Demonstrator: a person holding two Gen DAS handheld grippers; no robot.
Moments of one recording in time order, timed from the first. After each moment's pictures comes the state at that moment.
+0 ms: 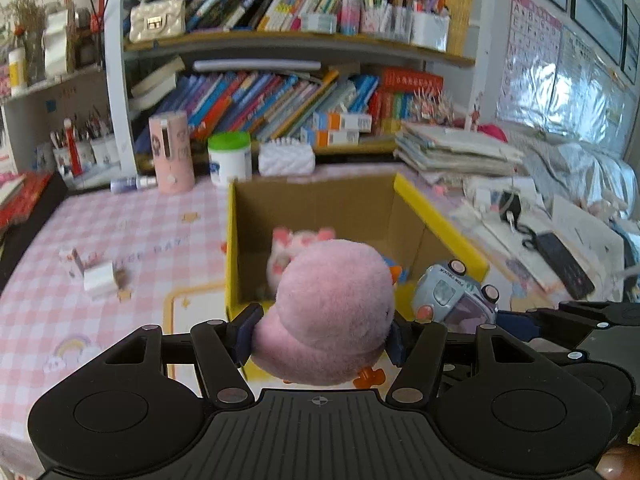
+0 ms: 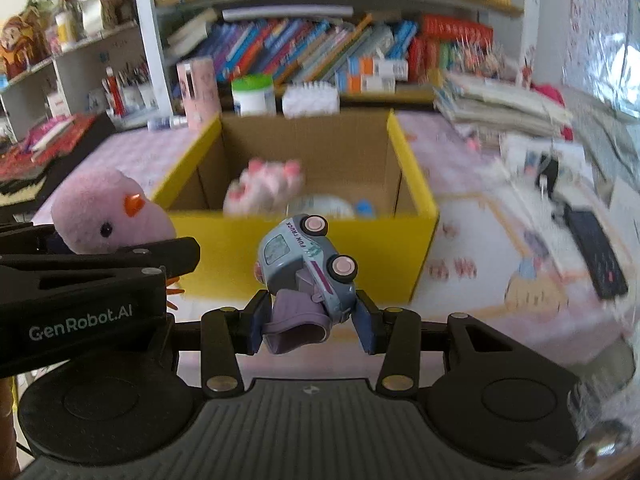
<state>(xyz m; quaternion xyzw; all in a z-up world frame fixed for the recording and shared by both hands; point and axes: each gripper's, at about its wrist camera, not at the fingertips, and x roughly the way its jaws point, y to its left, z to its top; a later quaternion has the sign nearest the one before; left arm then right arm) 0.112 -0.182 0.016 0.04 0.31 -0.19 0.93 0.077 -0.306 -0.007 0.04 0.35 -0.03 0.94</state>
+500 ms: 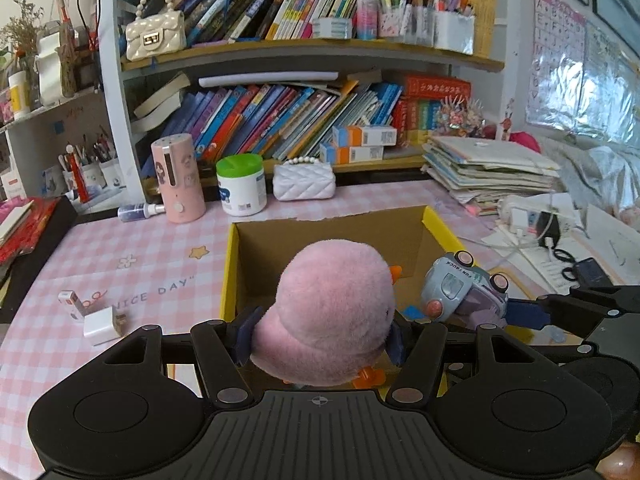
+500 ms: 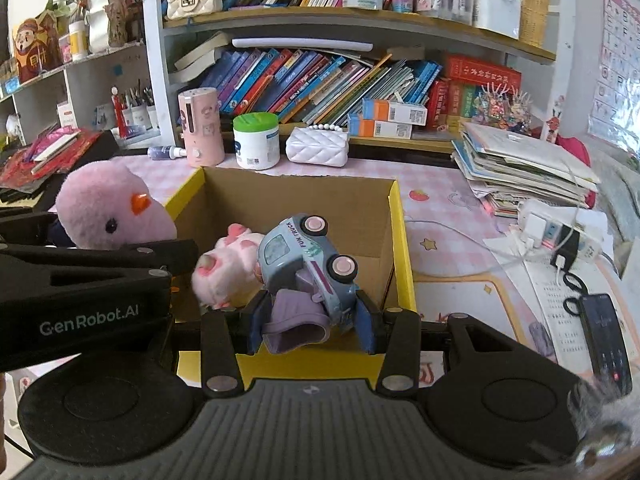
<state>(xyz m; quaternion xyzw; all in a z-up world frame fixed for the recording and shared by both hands) 0.173 -0.221 0.018 0.06 0.30 -0.15 0.94 0.152 -0.348 0.006 0.00 0.32 0.00 0.95</state>
